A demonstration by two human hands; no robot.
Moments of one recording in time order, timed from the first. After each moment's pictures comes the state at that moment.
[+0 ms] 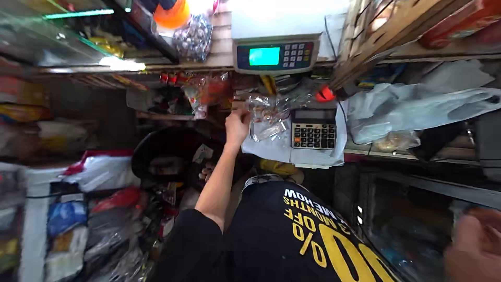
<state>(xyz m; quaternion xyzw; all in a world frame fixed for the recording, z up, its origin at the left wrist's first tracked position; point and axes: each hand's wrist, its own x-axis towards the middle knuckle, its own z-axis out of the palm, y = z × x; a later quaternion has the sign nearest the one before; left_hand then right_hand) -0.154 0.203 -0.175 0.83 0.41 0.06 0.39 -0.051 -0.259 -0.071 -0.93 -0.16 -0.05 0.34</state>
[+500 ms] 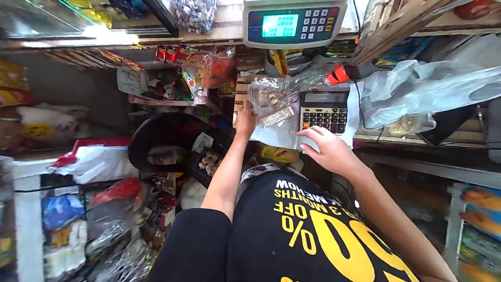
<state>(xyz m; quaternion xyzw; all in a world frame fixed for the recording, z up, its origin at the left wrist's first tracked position) -0.164 0.197 -0.242 0.80 0.43 -0.04 0.41 -0.046 -0.055 -0.157 -0.78 -0.51 0.28 0.24</state>
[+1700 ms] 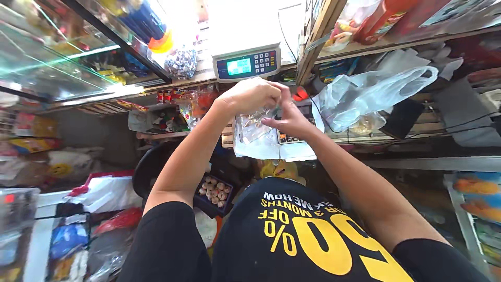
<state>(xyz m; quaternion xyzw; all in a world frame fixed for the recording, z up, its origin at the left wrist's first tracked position) -0.067 0.181 -0.012 0.96 -0.15 -0.11 0.22 0.000 0.008 -0.120 -0.62 -0.46 0.24 0.58</state>
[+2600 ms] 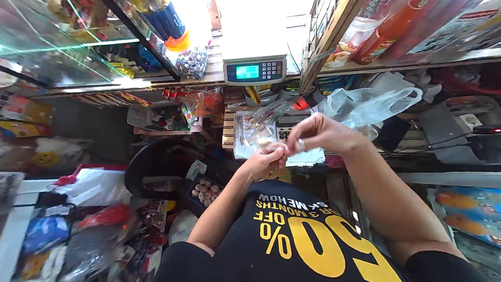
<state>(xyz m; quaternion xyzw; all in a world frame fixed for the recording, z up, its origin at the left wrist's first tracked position) -0.190 0.068 -0.123 0.45 0.05 0.00 0.89 -0.010 -0.059 -0.039 -0.46 -0.51 0.51 0.52</state>
